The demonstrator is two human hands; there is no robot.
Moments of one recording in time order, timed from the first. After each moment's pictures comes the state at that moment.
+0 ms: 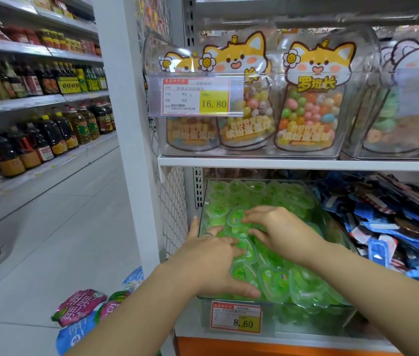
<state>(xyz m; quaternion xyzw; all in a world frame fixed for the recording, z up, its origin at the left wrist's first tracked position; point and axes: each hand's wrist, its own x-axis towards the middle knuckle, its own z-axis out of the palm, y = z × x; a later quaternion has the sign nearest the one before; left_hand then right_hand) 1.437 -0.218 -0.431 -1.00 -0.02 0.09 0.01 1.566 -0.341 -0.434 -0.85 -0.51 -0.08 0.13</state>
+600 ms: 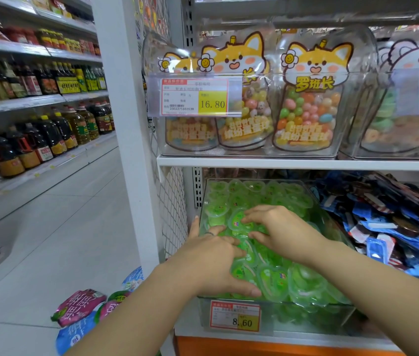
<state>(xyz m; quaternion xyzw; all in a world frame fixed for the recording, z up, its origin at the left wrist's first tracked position) 1.434 -0.220 -0.428 -1.00 -0.01 0.08 0.00 1.565 -0.344 -0.431 -0.85 -0.51 -0.07 0.13</state>
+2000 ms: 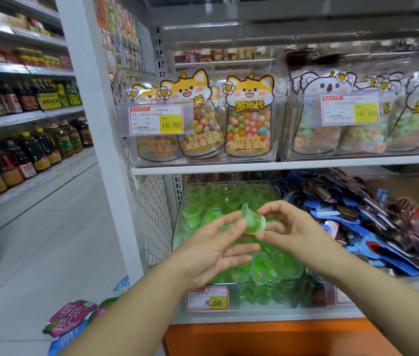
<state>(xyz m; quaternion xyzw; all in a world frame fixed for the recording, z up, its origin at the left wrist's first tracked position) 1.421 -0.283 -0.400 -0.57 -0.07 0.02 -0.82 1.509 -0.436 -0.403 -0.70 -0.34 0.15 0.61</state>
